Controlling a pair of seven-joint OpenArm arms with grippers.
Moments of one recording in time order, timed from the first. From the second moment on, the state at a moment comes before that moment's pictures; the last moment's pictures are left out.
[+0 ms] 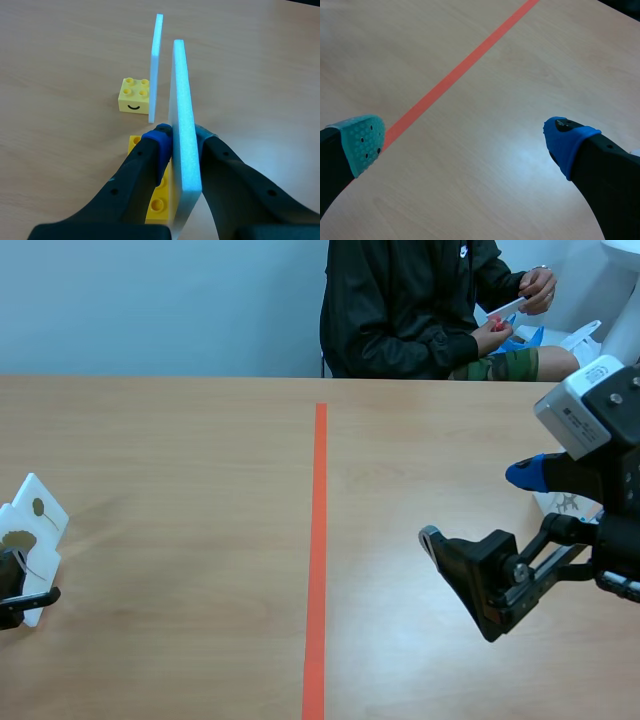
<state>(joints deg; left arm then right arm) 16.3 -17.4 -12.2 65.0 -22.2 -13.2 -22.3 -30.1 25.8 5.4 115.8 16.8 29.8 -16.0</state>
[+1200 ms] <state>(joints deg) 17.6 -19.8 -12.5 71.2 -22.0 -10.5 -22.8 -30.1 25.8 5.4 115.8 16.8 29.8 -15.9</state>
